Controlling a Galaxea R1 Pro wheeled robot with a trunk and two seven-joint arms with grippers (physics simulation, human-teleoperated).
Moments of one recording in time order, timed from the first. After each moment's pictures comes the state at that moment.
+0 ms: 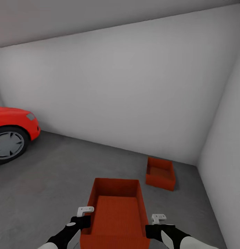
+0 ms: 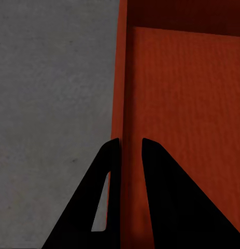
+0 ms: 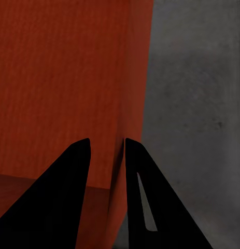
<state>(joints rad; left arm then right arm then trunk) -0.55 -0.04 -0.15 -0.24 0.19 0.00 0.09 -0.63 0.04 -0.06 -0.04 0.03 0.13 0.19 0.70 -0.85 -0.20</state>
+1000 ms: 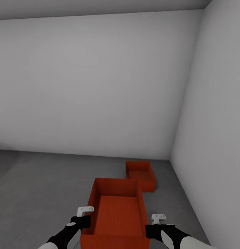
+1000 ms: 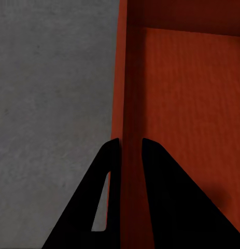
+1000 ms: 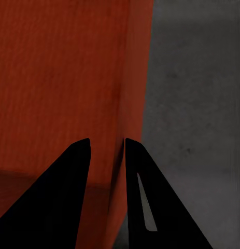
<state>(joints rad) -0.55 -0.04 -0.15 -0.24 0.19 0.00 0.09 -0.63 0.04 -0.06 -0.04 0.03 0.12 0.19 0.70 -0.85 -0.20</state>
